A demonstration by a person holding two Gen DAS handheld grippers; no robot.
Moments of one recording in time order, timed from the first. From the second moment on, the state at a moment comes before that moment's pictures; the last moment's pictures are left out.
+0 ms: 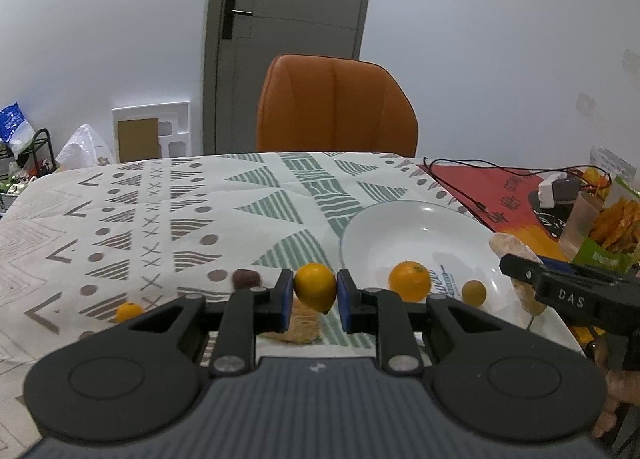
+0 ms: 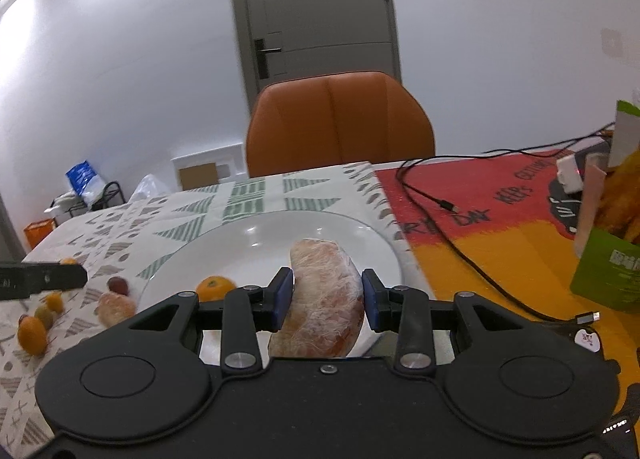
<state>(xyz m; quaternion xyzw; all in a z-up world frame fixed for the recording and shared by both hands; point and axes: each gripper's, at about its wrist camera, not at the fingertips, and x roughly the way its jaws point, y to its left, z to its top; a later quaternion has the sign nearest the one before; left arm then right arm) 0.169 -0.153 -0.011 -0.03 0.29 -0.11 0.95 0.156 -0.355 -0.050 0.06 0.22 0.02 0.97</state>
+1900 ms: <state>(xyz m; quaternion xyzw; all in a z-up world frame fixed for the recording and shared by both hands) 0.142 -0.080 0.009 -0.05 0.27 -0.01 0.96 0.129 -0.280 -0.036 0.08 0.22 0.14 0.96</state>
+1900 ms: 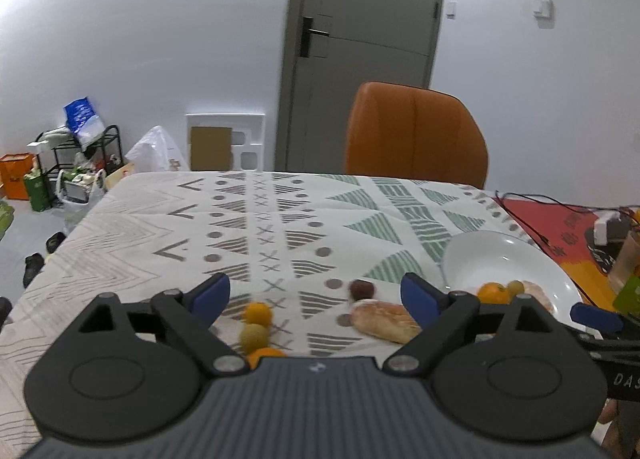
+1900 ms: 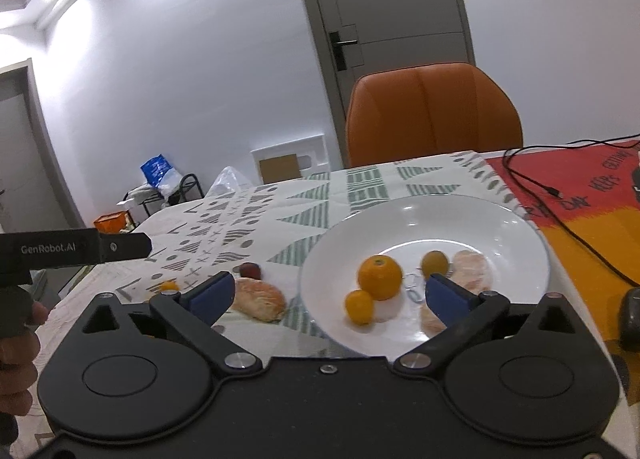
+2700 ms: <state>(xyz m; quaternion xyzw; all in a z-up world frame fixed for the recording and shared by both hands) 0.120 0.008 -0.009 -0.11 0.27 0.06 0.95 0.135 -0.197 -0.038 0.03 0.25 0.20 0.95</state>
